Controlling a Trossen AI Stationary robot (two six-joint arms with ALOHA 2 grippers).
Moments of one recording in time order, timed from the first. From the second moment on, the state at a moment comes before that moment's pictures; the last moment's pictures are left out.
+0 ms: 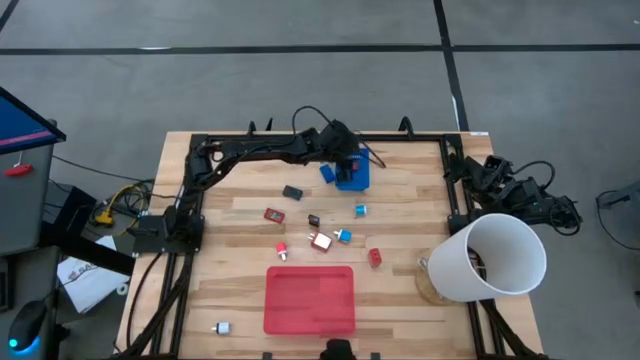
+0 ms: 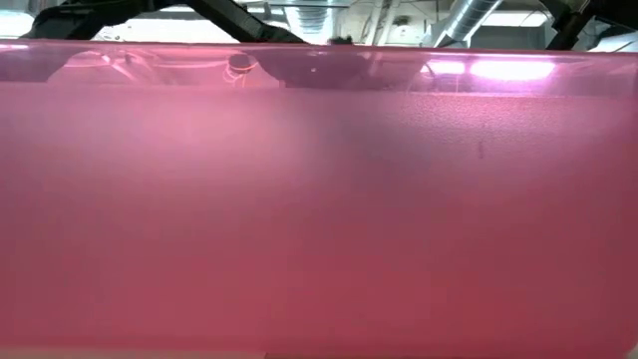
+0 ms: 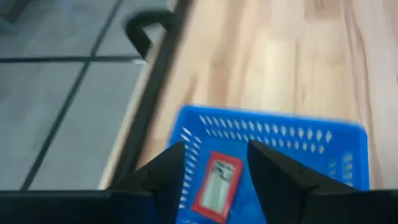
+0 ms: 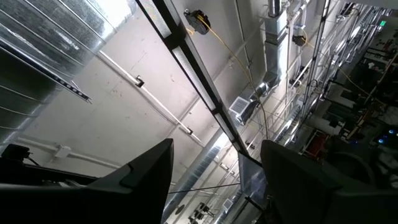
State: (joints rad) left arm 0.39 2.12 1.69 -0.22 -0.12 0.32; right arm 0.12 0.02 0.14 0.70 0.48 0.75
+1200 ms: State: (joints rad) left arm 0.51 2.01 1.30 -0.17 0.07 -0.21; right arm 0.12 0.15 0.14 0.83 0.47 0.74
